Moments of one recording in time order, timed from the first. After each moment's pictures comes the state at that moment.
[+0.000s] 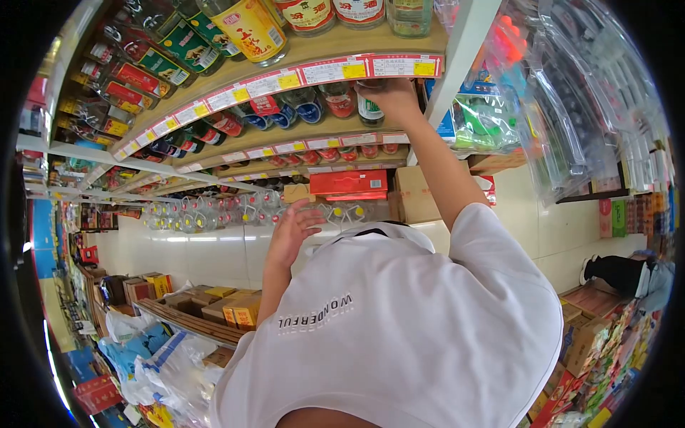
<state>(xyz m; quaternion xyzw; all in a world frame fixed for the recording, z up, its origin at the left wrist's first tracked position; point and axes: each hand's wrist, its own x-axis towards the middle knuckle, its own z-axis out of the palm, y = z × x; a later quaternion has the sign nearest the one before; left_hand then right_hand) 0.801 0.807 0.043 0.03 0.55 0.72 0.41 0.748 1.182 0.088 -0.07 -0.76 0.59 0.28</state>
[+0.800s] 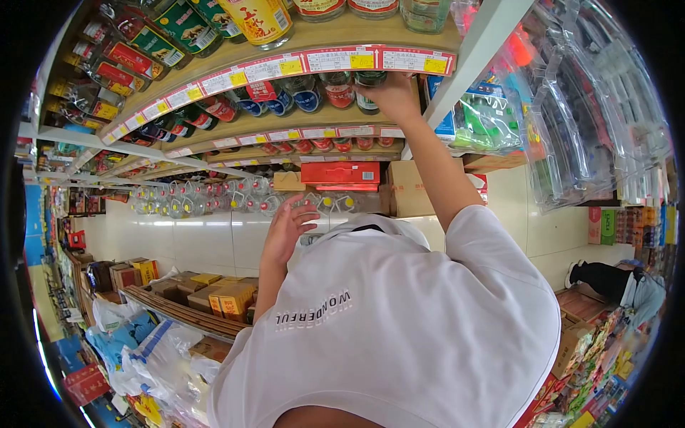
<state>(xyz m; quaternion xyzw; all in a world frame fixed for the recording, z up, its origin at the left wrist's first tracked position) 0.813 0.802 0.023 0.01 0.52 0.75 0.41 0.742 1.181 0.072 -0.13 -0.88 0.35 0.29</state>
